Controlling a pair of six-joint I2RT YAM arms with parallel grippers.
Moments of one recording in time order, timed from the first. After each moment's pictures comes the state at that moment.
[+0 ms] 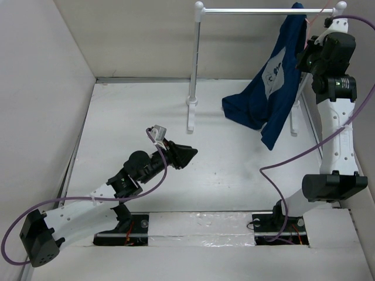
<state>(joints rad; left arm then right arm) -0.90 0.79 0.50 0.31 -0.04 -0.62 -0.06 1.51 1.92 -0.60 0.03 0.15</state>
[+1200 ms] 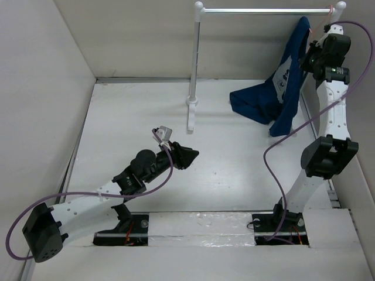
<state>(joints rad) -0.90 0.86 0.46 0.33 -0.05 -0.60 -0.23 1.86 2.07 -0.55 -0.11 0.14</state>
